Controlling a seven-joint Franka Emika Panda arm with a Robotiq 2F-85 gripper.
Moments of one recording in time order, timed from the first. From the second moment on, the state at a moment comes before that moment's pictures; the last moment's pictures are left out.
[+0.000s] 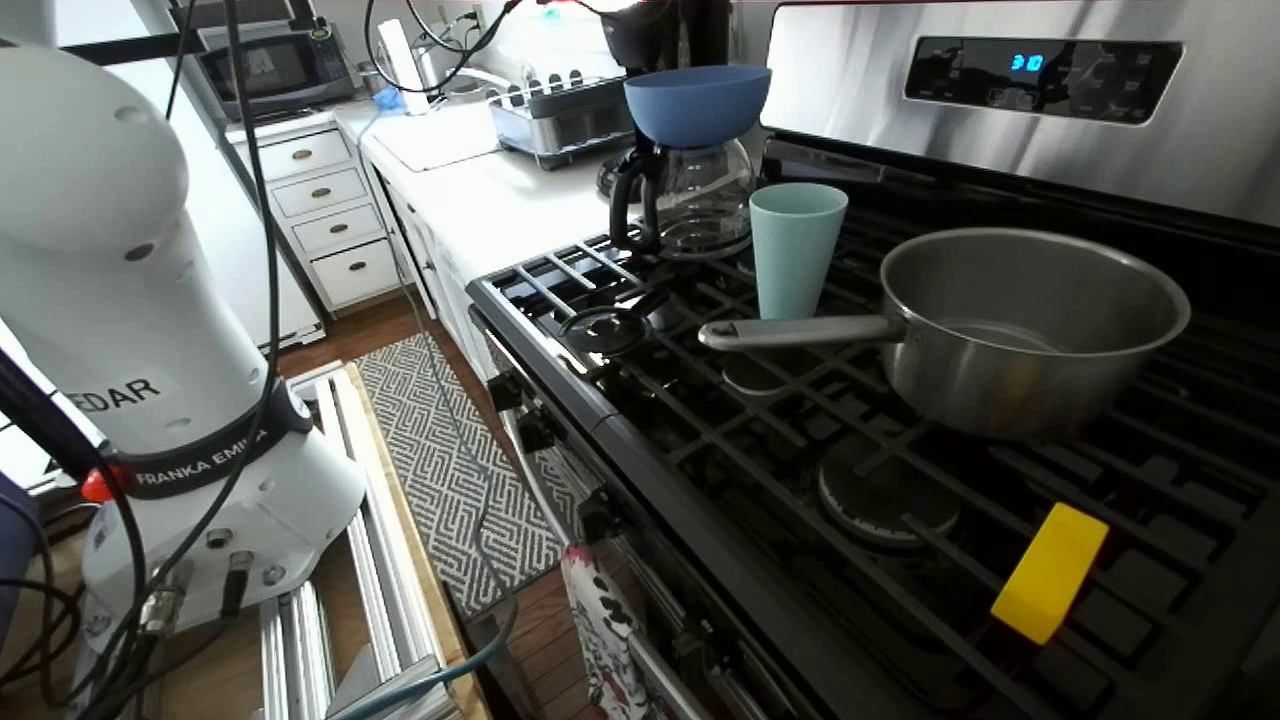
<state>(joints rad) 0.54 0.34 0.14 -1.92 0.83 3.62 -0.85</state>
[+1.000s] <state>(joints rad) 0.49 0.07 0.17 -2.27 1.24 4.22 -1.08</state>
